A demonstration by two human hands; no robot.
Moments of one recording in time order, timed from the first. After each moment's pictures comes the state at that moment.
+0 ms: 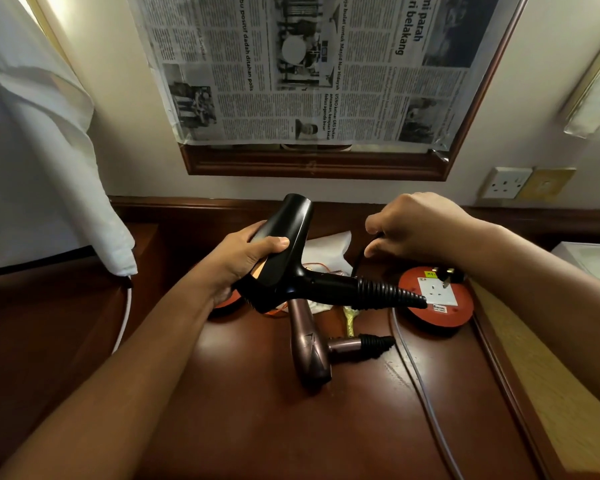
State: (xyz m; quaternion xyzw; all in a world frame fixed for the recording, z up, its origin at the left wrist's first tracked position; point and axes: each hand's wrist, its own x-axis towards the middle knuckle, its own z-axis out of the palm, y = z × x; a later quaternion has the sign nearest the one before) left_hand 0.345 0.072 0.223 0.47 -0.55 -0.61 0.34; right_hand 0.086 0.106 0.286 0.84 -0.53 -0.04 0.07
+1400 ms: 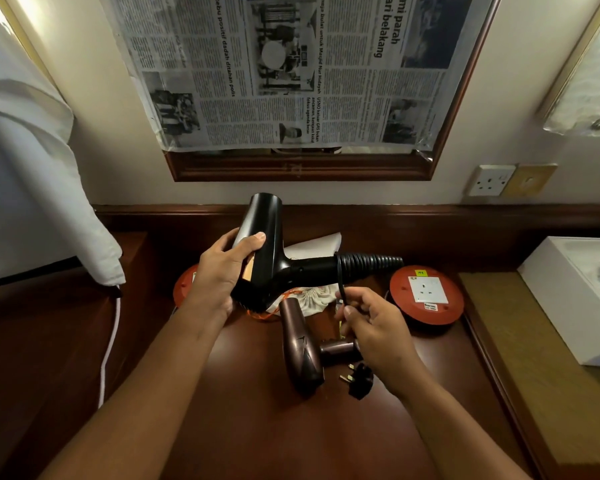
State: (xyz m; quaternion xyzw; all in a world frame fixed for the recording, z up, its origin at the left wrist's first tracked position) left_hand 0.329 0.074 0.199 0.52 -0.39 -0.58 0.49; right_hand 0.135 0.193 0.163 0.50 -0.61 0.47 -0.39
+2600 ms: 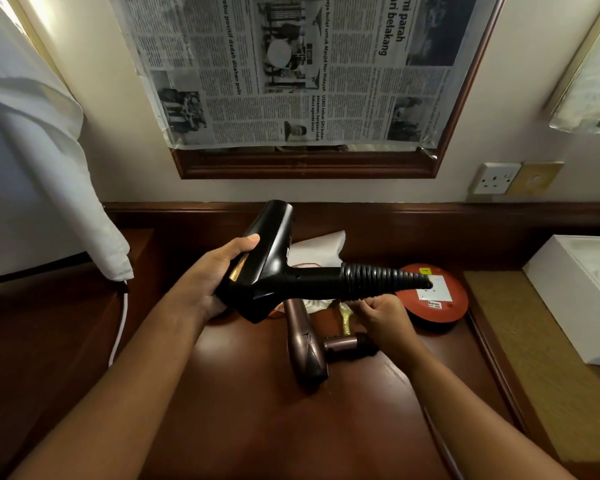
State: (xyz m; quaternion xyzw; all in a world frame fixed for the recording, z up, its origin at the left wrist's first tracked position) left_hand 0.352 0.081 0.212 0.45 -0.34 -0.75 0.34; right_hand 0.115 0.170 0.137 0.50 -0.63 0.45 -0.38
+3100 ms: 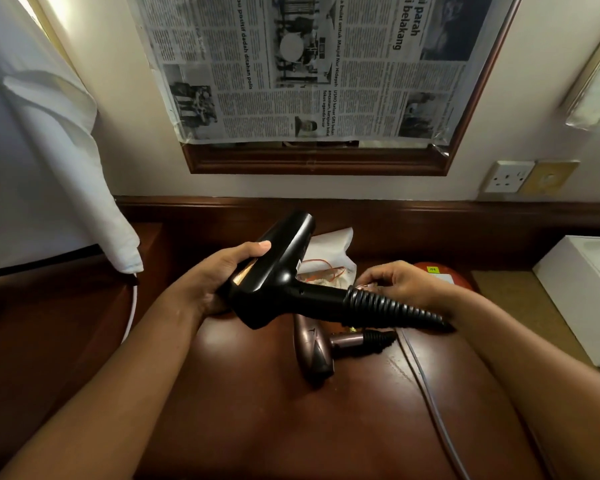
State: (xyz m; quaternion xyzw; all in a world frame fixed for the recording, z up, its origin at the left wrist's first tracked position) left_hand 0.364 0.083 0.213 0.44 -0.40 -0.76 0.26; right_hand 0.075 0.137 0.193 0.64 -0.57 0.19 -0.48
